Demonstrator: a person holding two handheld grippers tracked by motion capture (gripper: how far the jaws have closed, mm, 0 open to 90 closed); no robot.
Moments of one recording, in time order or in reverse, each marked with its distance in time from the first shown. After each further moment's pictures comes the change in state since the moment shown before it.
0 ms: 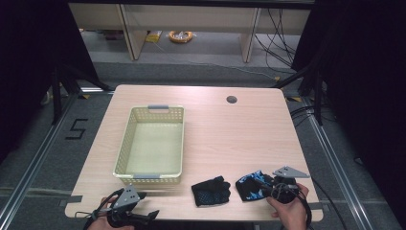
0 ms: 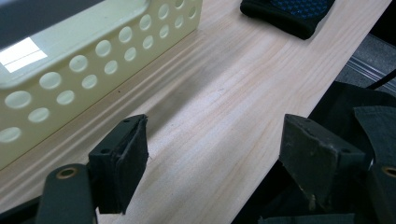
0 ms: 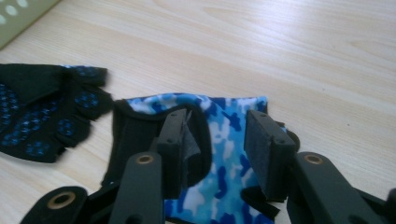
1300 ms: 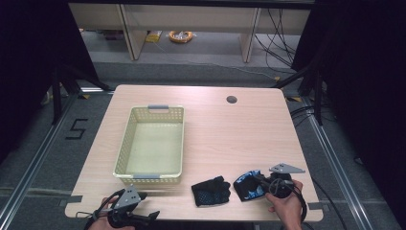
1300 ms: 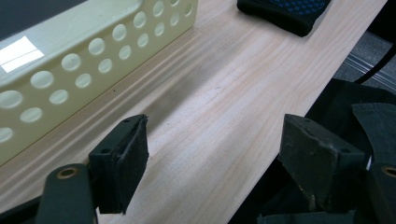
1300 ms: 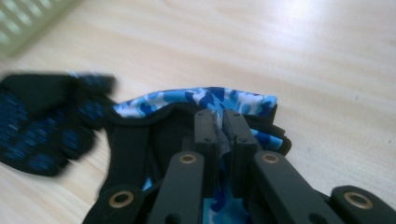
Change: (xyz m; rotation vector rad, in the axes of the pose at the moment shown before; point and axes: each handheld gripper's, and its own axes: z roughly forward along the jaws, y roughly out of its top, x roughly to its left) left arm -0.002 0.000 0.001 0.004 -0.004 -0.017; right arm -0.006 0.003 0.019 0.009 0.068 0.020
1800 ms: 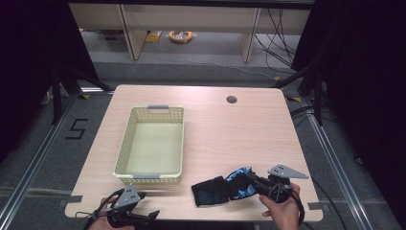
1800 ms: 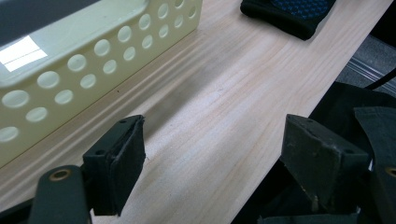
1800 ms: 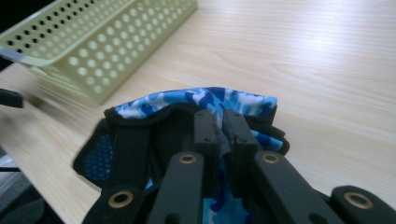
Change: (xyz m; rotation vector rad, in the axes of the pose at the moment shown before) left arm 0.001 0.000 0.000 -0.008 0.005 0.000; right arm 0.041 0.013 -0.024 -0.149 0.118 0.019
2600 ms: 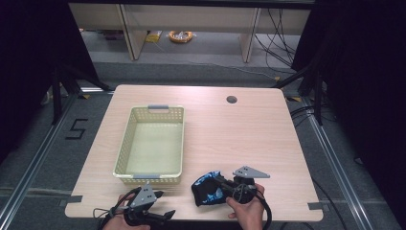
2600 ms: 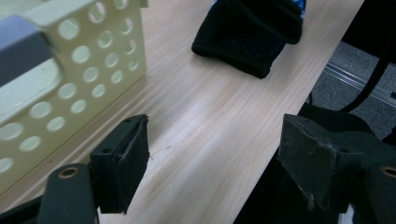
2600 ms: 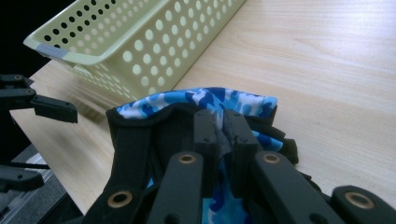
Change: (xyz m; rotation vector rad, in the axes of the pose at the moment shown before) left arm -0.026 0.026 0.025 -0.038 -0.063 0.050; right arm 0.060 -0.002 0.061 0.033 0.092 0.039
